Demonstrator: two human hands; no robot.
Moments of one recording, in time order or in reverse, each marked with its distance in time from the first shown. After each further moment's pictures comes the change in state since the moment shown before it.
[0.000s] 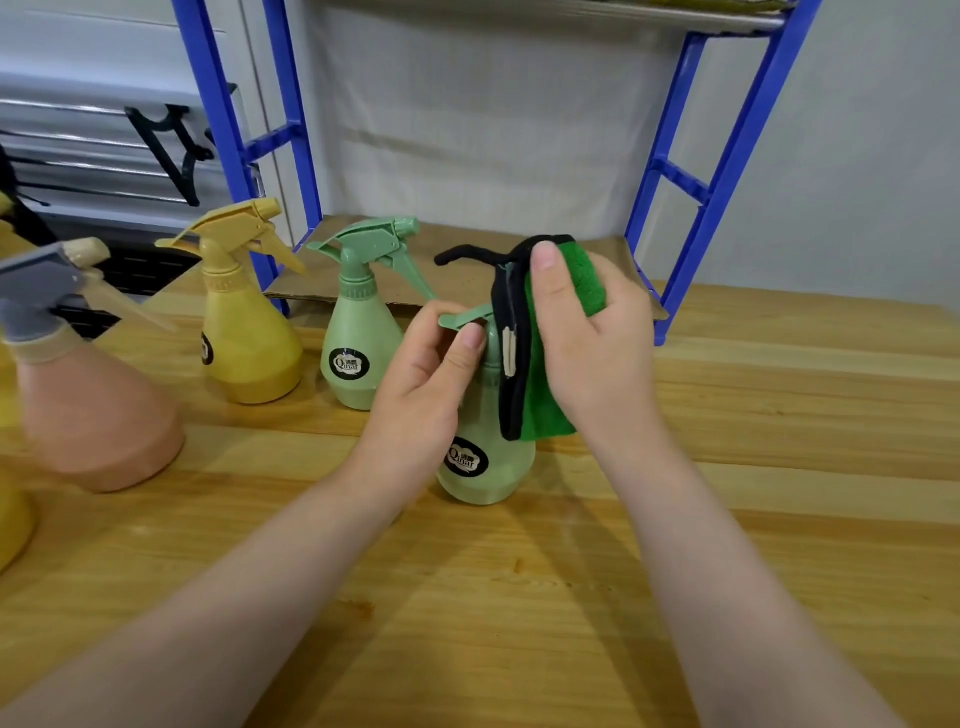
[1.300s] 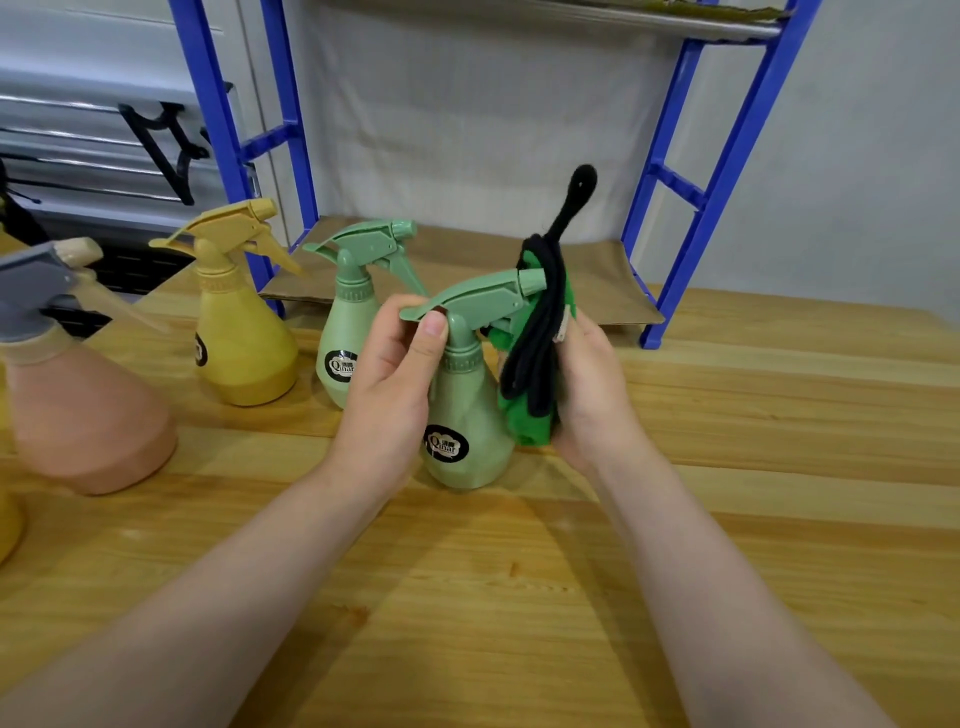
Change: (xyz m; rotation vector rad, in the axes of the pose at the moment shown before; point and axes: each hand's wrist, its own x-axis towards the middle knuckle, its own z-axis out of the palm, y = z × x) left_hand 0.006 -0.004 -0.011 -0.092 0.141 0.009; right_hand -0.006 0.019 0.007 0.575 -0.186 0.512
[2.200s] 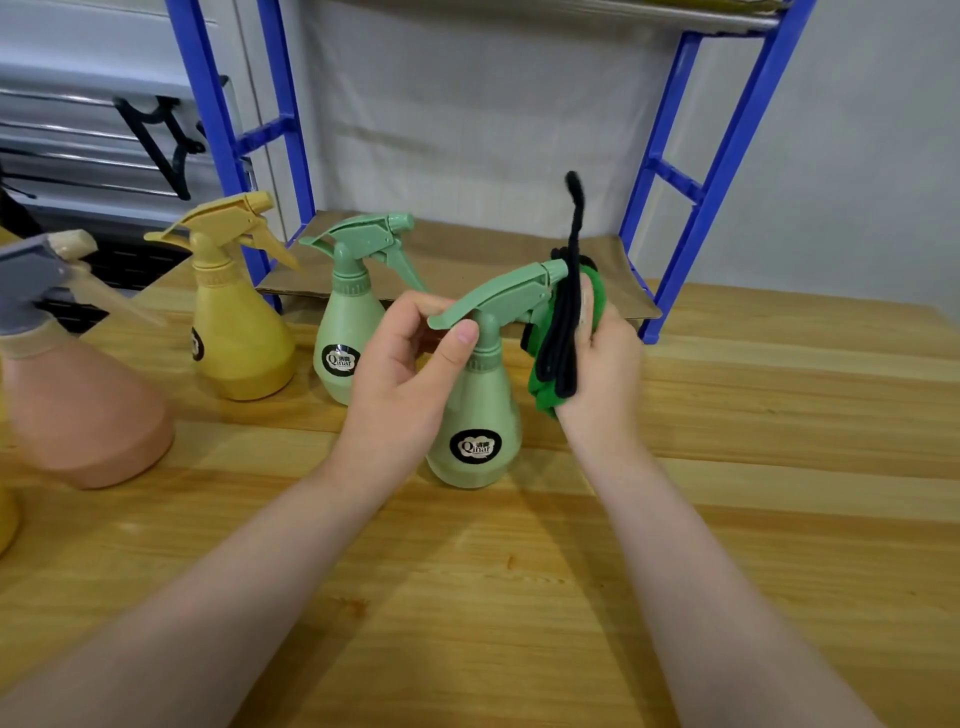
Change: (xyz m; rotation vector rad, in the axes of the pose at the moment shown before) left_hand -0.004 0.005 0.002 0.298 -0.056 0.137; right_hand 0.009 0.015 -0.021 -0.817 0.449 -0.251
